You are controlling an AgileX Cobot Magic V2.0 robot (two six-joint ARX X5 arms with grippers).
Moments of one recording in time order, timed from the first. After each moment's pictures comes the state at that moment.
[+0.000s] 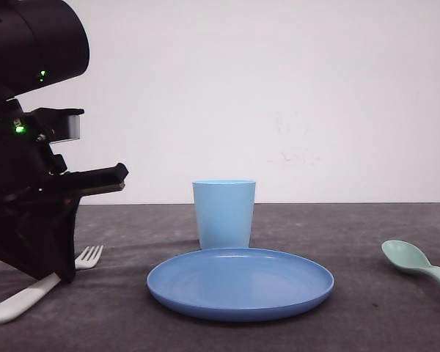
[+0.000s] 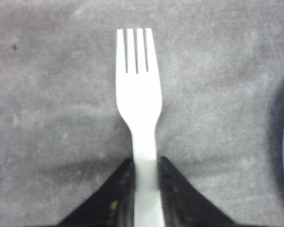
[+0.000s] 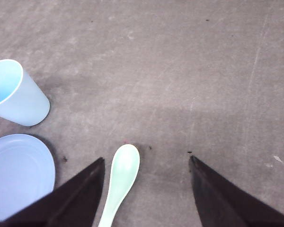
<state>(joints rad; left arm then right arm) -0.63 1.38 0.65 -0.29 -0.14 -0.50 0.10 0.75 0.68 -0.58 -0.21 0.13</state>
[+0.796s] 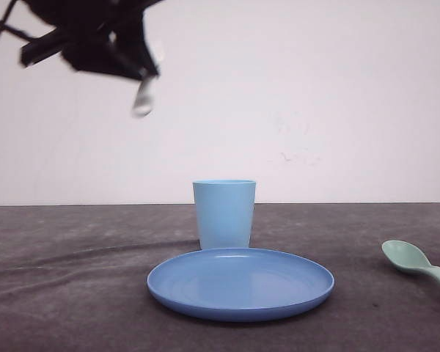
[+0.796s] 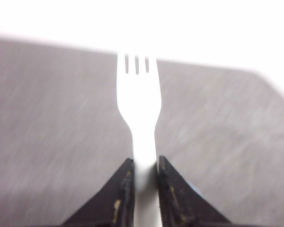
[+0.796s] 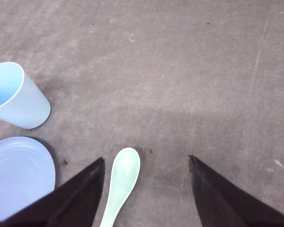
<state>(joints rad) -0.72 1.23 0.78 0.23 -0.31 -0.35 0.10 0.75 0.68 -0.56 -0.21 0.13</state>
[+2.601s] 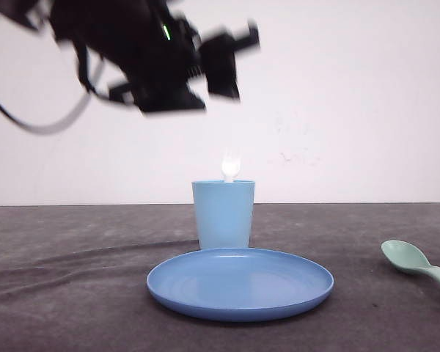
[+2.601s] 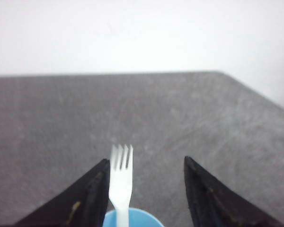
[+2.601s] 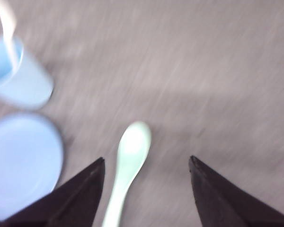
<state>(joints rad) -0.81 1.47 0.80 0.54 -0.31 -0.21 0.20 0.81 0.68 -0.66 -0.18 0.20</state>
